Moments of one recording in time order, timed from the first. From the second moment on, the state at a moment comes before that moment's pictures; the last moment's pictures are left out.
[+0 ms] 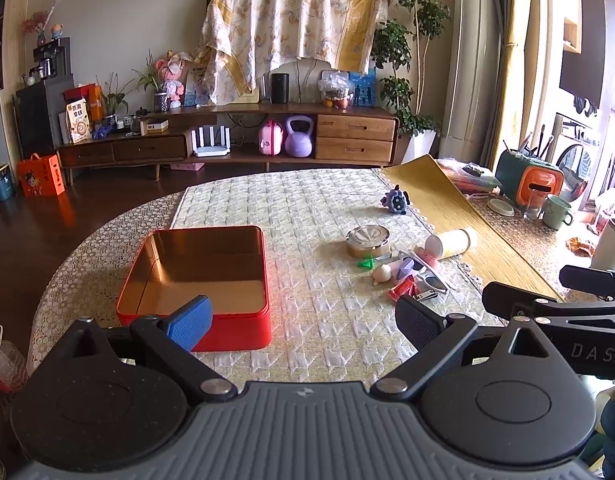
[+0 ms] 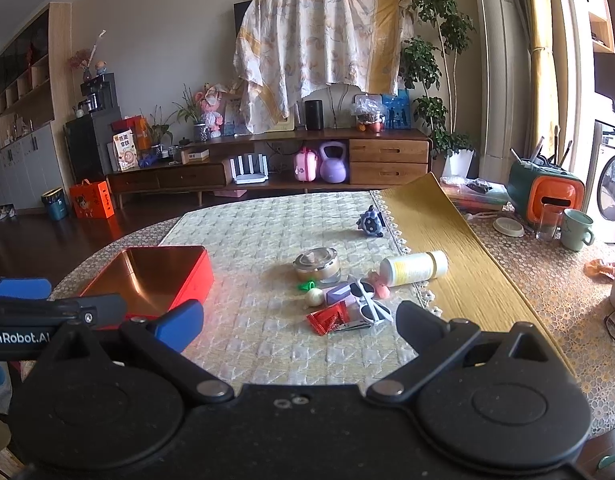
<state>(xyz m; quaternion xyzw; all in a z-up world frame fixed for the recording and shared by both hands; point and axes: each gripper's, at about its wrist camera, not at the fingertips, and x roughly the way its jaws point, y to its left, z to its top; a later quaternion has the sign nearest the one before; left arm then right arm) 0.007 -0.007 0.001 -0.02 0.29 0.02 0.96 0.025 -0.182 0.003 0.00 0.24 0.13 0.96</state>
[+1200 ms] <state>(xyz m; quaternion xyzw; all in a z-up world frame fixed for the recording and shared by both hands) 0.180 -0.089 -0.090 0.02 0.37 -0.09 0.93 0.209 -0.249 -0.071 -0.03 0.36 0.15 0.92</state>
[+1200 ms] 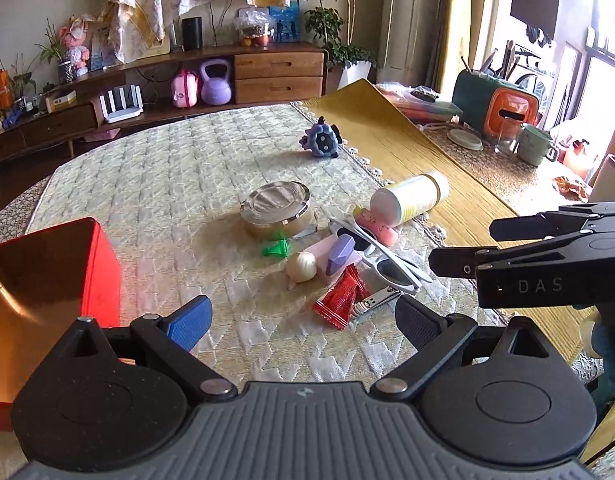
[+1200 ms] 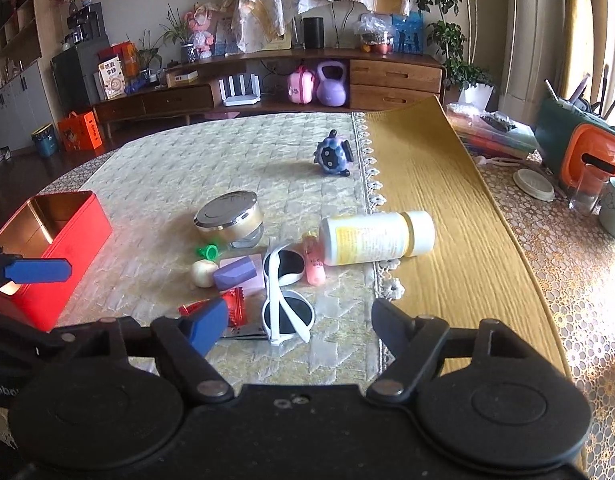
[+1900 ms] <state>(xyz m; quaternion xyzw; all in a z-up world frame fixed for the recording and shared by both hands) 0.236 -0.107 -0.138 0.03 0.40 -0.10 0.91 0.267 -0.239 -0.116 0.01 0.44 0.17 0.88</state>
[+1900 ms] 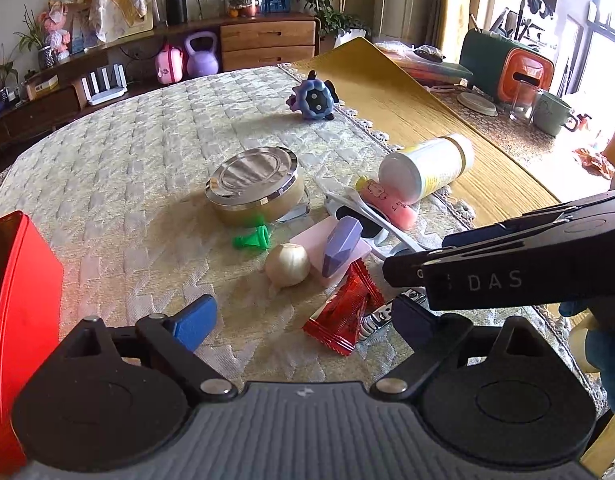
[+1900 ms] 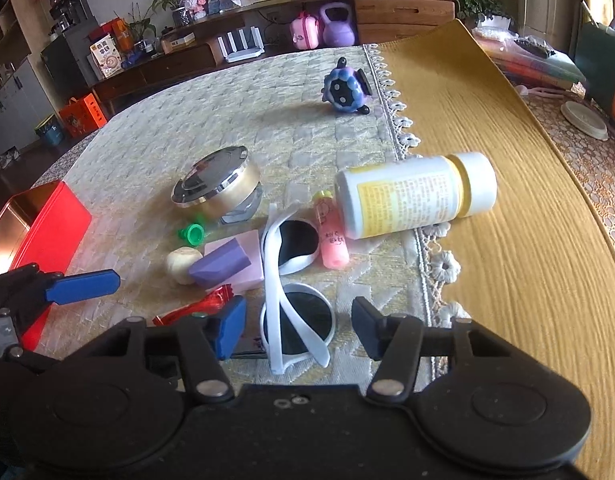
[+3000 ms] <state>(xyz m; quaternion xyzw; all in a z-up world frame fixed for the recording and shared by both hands) 0.227 -0.093 -0.131 -0.01 0.43 -0.12 0.90 0.239 -0.245 -0.092 0.03 0.40 0.16 0.90</state>
